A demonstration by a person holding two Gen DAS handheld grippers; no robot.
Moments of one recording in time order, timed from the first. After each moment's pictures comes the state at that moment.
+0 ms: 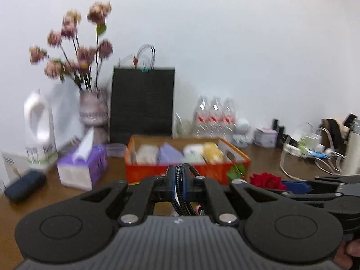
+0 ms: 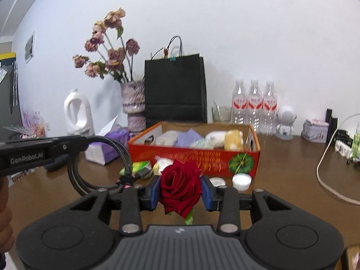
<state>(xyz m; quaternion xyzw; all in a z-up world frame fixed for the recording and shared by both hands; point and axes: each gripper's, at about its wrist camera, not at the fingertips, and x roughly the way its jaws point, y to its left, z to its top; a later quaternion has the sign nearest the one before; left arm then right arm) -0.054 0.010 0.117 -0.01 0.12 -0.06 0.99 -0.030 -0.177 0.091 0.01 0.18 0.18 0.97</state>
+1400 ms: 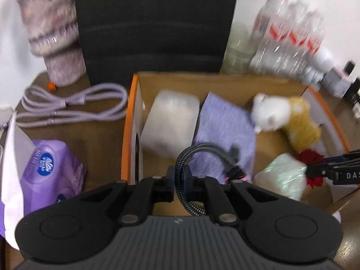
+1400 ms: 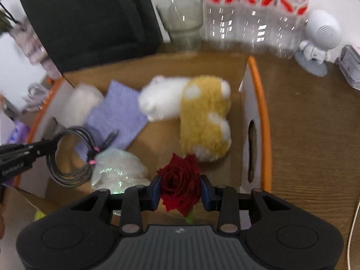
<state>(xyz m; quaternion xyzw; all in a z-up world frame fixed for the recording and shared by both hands) 0.321 0.055 0.064 0.00 0.49 -0.04 0.87 0.348 -0.178 0.055 0.02 0.56 0.13 0.82</state>
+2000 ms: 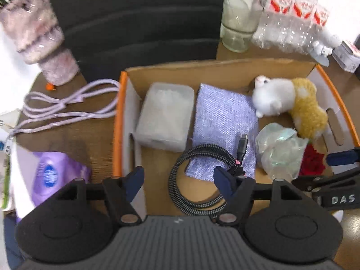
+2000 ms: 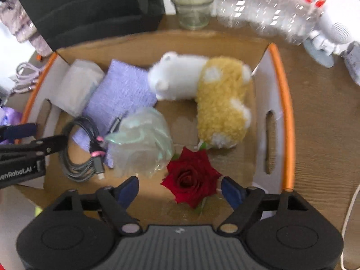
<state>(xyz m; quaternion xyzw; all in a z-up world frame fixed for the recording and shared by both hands) 0.331 0.030 0.093 0.05 0.54 -0.01 0.84 0.348 -0.149 0.069 0.00 0.60 0.11 0.79</state>
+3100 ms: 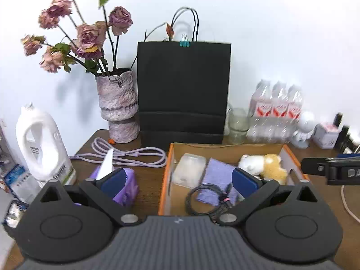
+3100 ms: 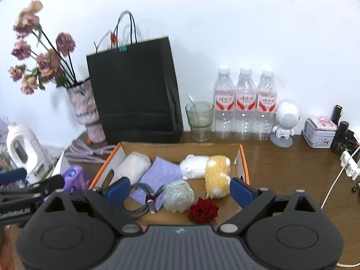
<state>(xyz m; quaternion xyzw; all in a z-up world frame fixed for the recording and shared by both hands) 0.138 0.036 0.177 -0.01 0.25 0.05 0.97 0.191 -0.168 0.179 0.04 0.31 0.12 0.94</state>
